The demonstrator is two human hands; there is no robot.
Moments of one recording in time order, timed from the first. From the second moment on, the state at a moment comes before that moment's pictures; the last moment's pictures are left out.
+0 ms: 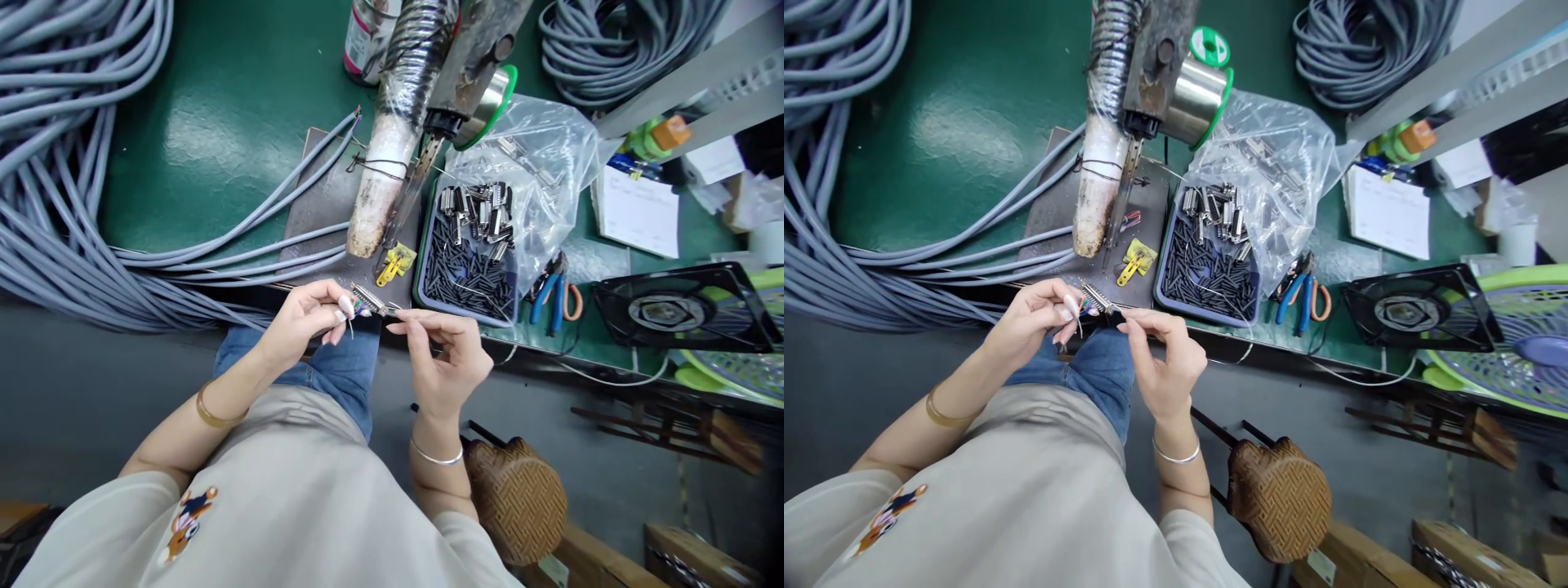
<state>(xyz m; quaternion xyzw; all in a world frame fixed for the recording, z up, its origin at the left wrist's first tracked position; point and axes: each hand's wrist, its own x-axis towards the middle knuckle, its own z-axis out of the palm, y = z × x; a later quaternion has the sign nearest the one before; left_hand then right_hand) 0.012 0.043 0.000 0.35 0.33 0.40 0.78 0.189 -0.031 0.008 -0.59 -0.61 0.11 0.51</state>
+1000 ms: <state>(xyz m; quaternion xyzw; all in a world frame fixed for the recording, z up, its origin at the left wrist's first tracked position) 0.035 0.054 0.003 0.40 0.43 0.43 0.68 0.183 -0.003 -0.006 -0.54 -0.70 0.00 0.46</state>
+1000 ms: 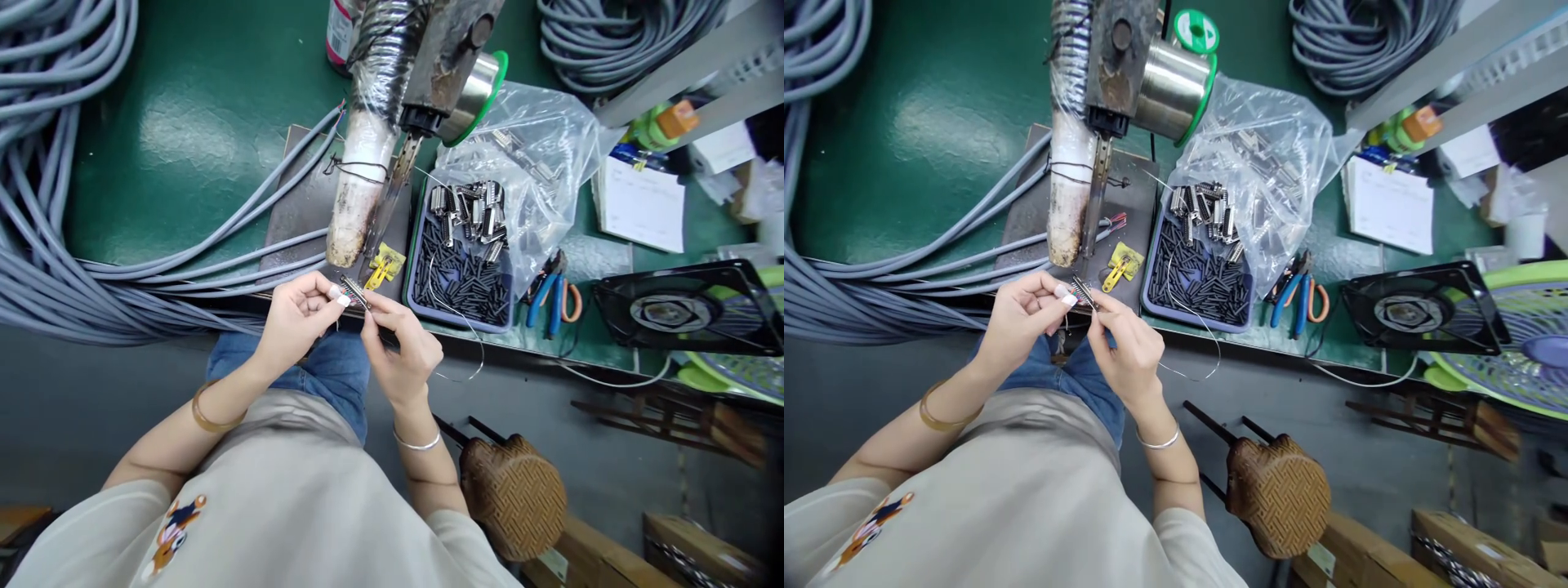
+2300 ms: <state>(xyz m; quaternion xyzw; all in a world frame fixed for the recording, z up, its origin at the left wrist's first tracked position) 0.039 0.055 0.006 0.52 0.43 0.47 0.57 0.191 0.010 -0.003 -0.54 -0.67 0.07 0.50</state>
